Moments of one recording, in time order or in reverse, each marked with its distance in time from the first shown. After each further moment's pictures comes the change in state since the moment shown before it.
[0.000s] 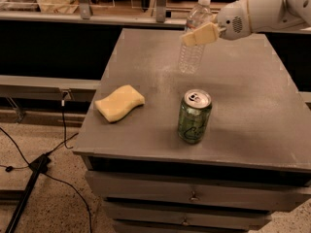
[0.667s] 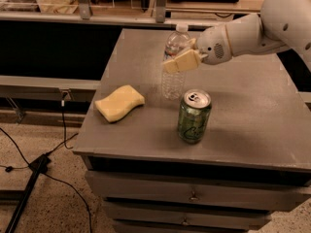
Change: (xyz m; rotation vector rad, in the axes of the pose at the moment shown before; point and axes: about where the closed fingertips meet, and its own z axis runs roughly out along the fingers) arm 0.031 0.074 0.046 -0.152 0.026 -0.033
